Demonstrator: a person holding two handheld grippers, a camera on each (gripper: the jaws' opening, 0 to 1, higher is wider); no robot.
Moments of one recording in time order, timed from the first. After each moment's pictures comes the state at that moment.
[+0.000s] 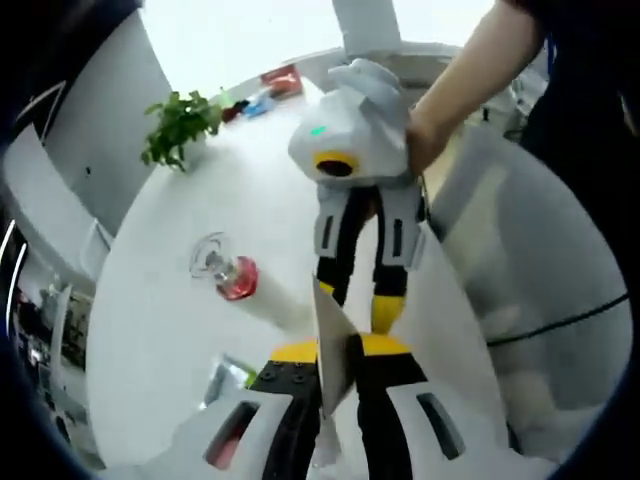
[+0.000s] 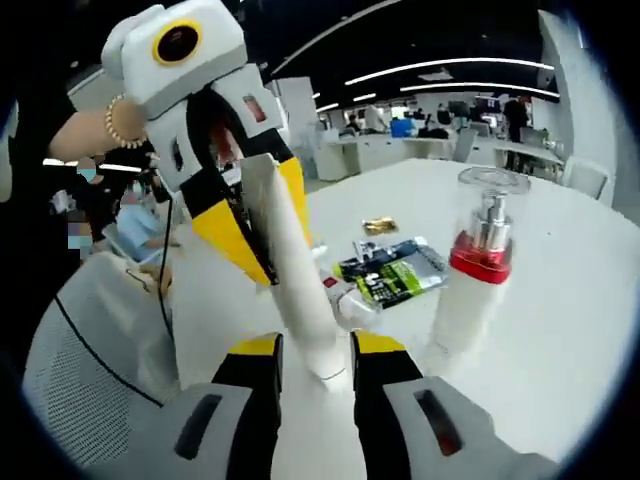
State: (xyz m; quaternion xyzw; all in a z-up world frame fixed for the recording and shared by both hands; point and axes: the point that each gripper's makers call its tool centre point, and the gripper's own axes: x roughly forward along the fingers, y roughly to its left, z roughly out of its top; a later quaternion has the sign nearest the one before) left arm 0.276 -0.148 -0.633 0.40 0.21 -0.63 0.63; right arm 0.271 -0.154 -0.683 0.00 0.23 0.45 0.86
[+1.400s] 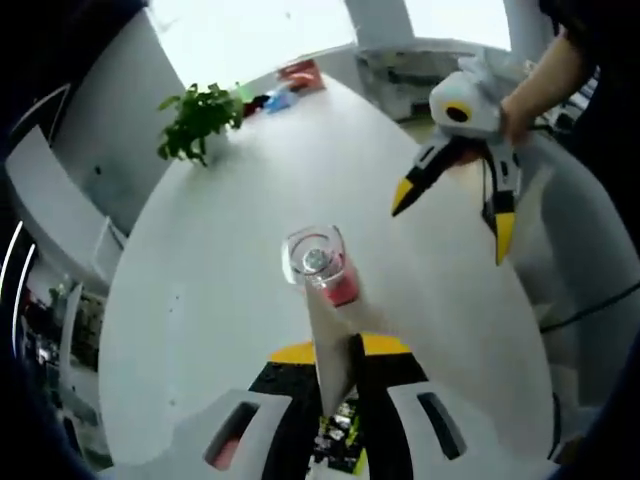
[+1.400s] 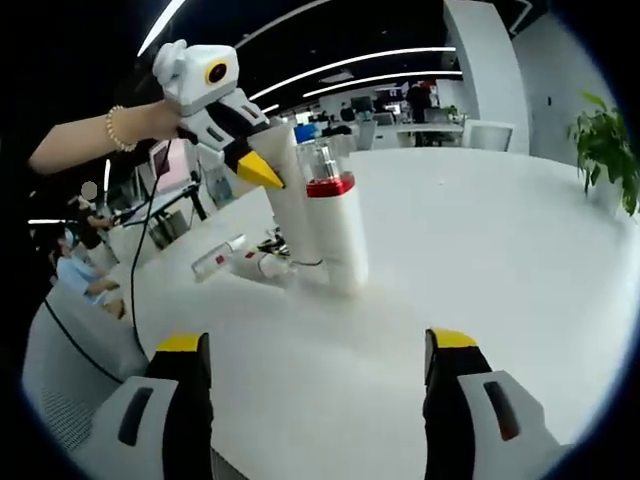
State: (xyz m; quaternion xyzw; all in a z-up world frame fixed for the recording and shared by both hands) left arm 0.353 -0.164 -0.630 0.41 0.20 -0.60 0.65; right arm 0.240 -0.243 -0.702 0.02 0.27 0.29 0.92
